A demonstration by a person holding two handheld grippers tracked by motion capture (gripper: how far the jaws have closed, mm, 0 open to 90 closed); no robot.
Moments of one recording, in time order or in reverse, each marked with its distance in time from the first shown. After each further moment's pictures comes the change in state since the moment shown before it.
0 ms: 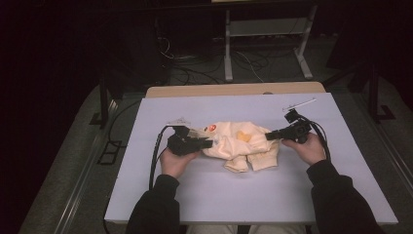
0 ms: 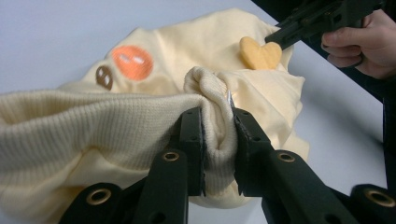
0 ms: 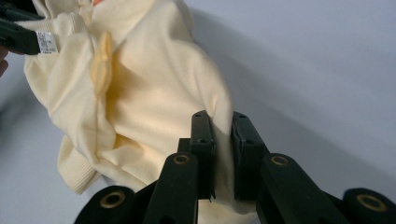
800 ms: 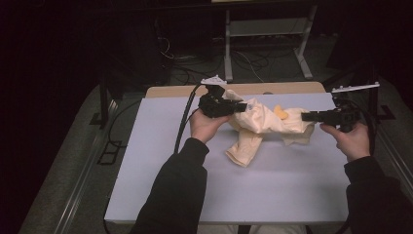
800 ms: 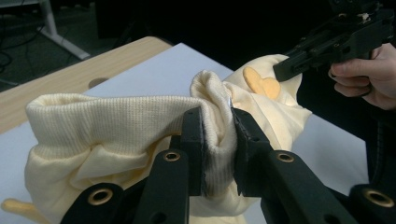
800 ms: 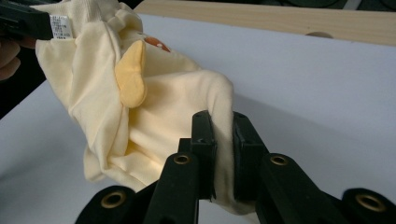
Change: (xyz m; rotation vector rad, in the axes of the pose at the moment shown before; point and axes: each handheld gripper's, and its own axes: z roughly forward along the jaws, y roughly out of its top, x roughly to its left) left arm -0.058 0.127 0.042 -0.058 -0.066 0.213; right arm -0.011 -0.003 -0.119 -0.226 -0.108 0.038
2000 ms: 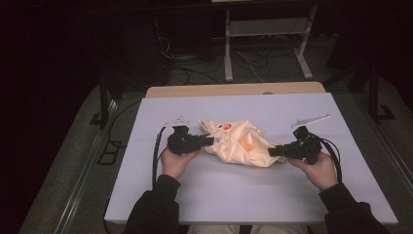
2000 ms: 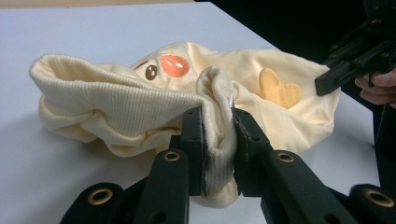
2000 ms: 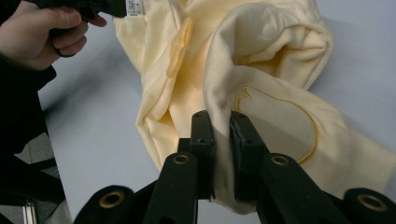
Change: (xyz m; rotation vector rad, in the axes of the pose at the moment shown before) left arm 0.021 -0.137 -0.065 -0.027 0.053 -0.165; right arm 0.072 -0.063 0.068 0.161 0.190 -0.072
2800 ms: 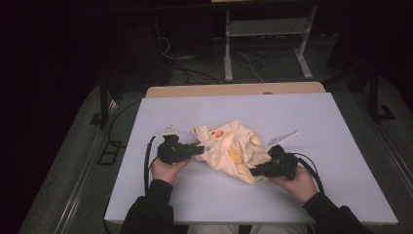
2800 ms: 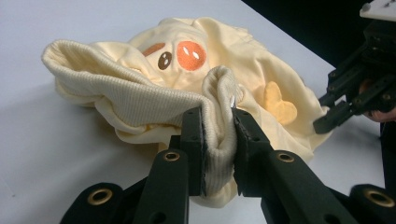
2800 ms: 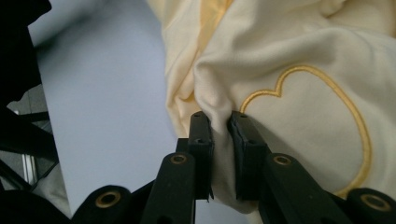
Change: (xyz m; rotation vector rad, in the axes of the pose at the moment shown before) left arm 0.003 -0.024 -0.022 0.027 0.043 -0.027; right arm 0.036 -0.021 0.058 0.154 0.034 -0.120
